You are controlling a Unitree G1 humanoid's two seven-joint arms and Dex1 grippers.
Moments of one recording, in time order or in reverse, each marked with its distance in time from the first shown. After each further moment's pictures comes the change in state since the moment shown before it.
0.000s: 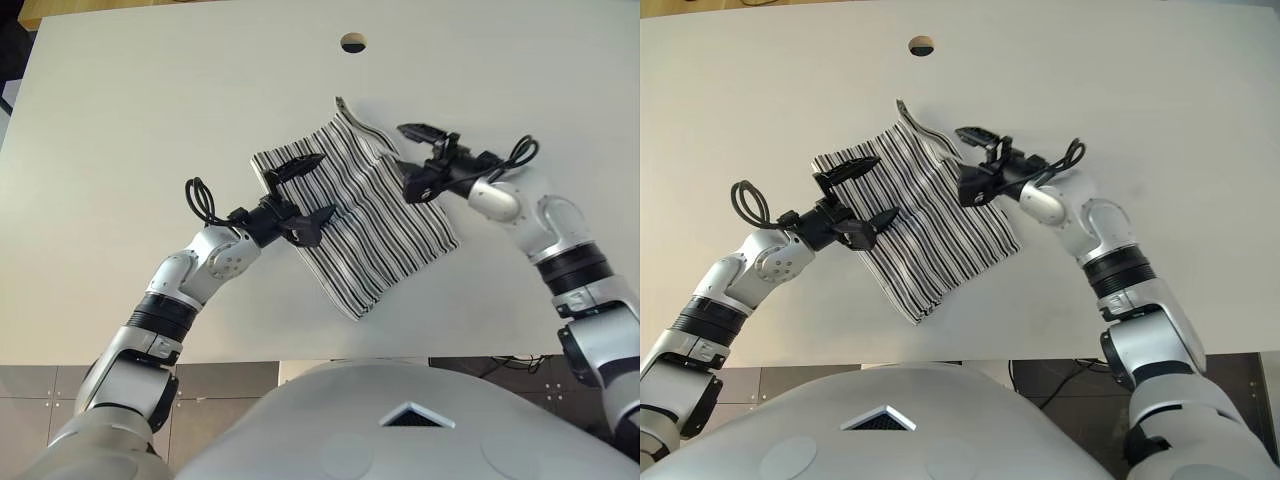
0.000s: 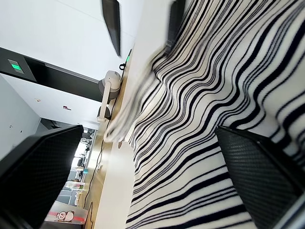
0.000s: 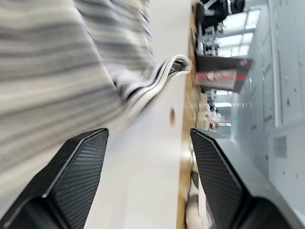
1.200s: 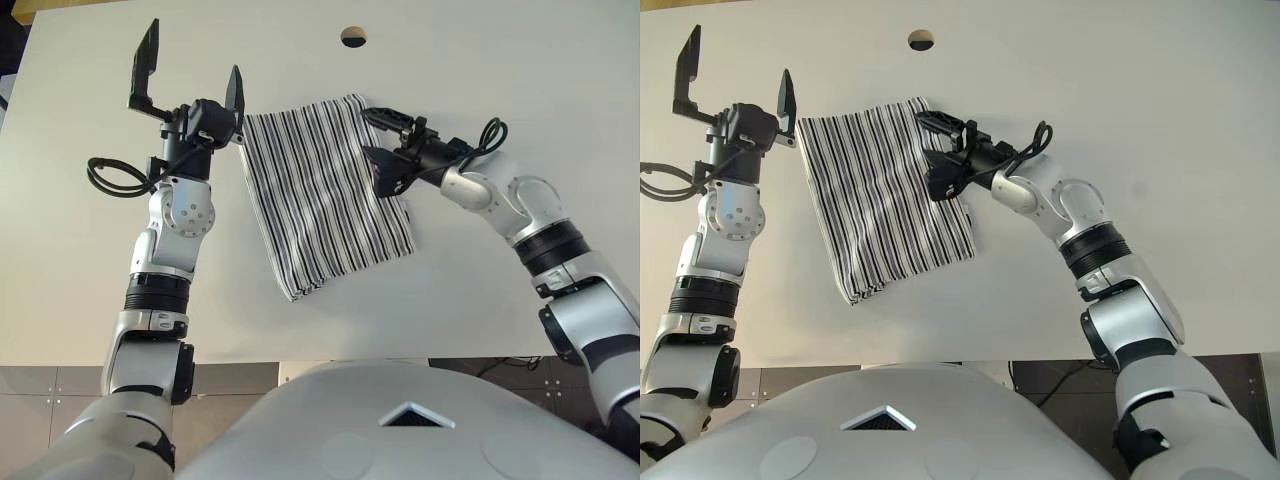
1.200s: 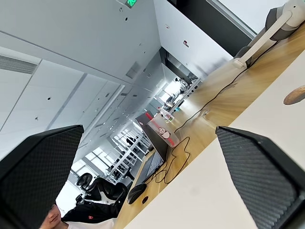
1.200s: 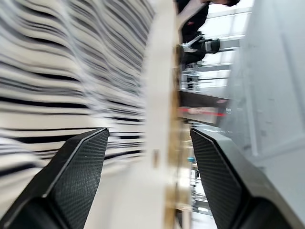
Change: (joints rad) left arm -0.109 -0.132 0.360 0.109 -0.159 0.120 0.349; right arm -0.133 0.153 0.143 0.176 -0.129 -0.083 -0.133
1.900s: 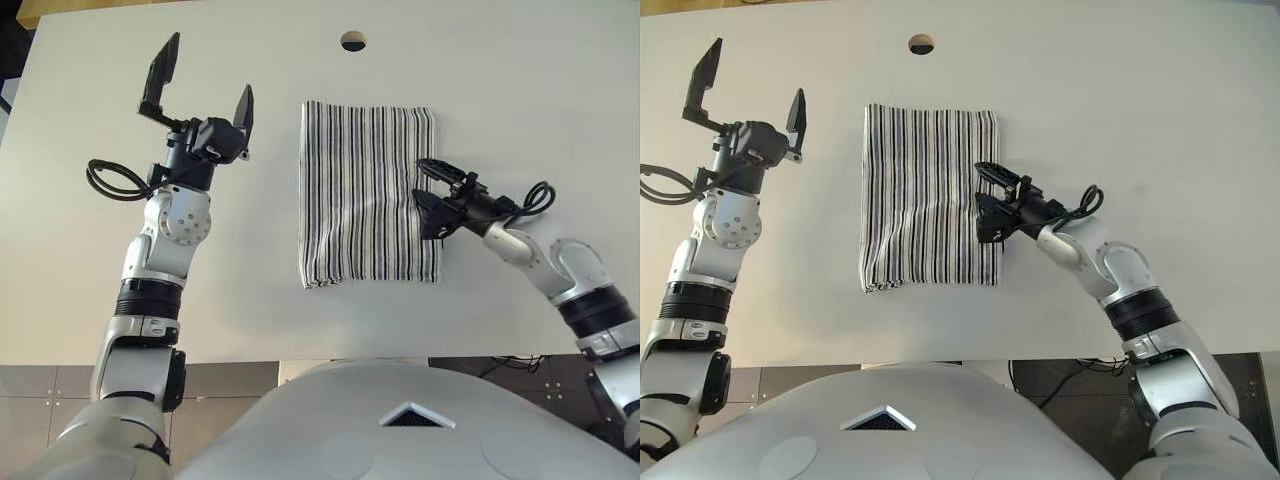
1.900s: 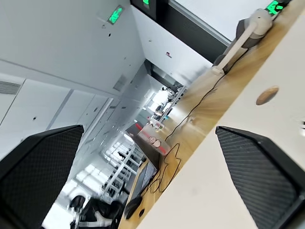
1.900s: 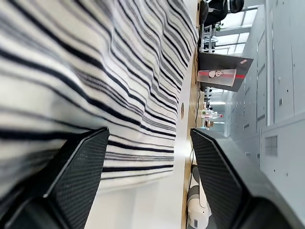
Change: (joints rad) left arm 0.051 0.083 -0.039 -0.038 0.046 -0.085 -0.082; right arm 0.369 -0.227 -0.102 -0.375 0.049 0.139 -0.024
